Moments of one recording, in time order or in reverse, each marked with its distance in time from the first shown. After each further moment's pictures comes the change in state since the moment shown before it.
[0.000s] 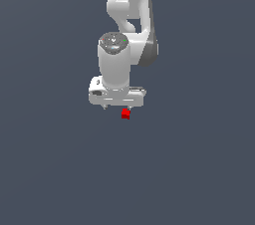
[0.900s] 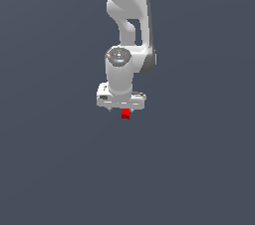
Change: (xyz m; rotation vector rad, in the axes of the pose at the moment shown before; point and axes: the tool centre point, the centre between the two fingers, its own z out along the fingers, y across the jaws) arm -0.026 -0.013 0.058 0.014 0.007 0.026
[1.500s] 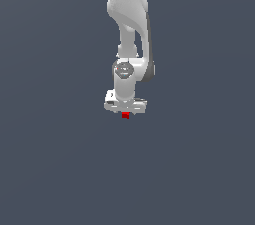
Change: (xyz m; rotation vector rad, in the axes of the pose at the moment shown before) arm -0.030 -0.017 0.073 0.017 0.005 0.030
